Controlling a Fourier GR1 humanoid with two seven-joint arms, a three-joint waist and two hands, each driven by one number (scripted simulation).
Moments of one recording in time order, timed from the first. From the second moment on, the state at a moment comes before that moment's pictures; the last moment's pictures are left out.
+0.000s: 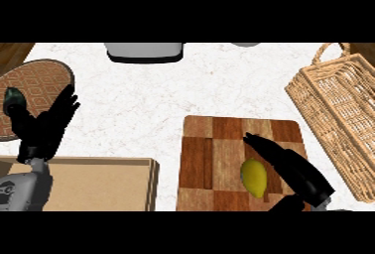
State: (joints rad) left arm -0.19 0.28 0.13 -1.40 0.08 -0.03 0.22; right arm 0.03 -0.24 0.22 -1.71 0.71 0.43 -0.04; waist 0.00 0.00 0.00
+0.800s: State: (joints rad) left arm -0.23 0.27 0.17 -1.36 0.06 -0.06 0.22; right arm -0.03 -0.22 0.29 -1.59 0.91 0.34 -0.10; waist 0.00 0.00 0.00
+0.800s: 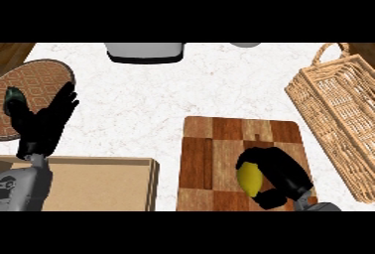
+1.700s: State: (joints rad) left arm -0.25 0.25 0.14 -1.39 0.06 -0.08 0.23; right arm -0.26 -0.02 0.08 -1.45 0.94 -0.03 0.61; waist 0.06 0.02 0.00
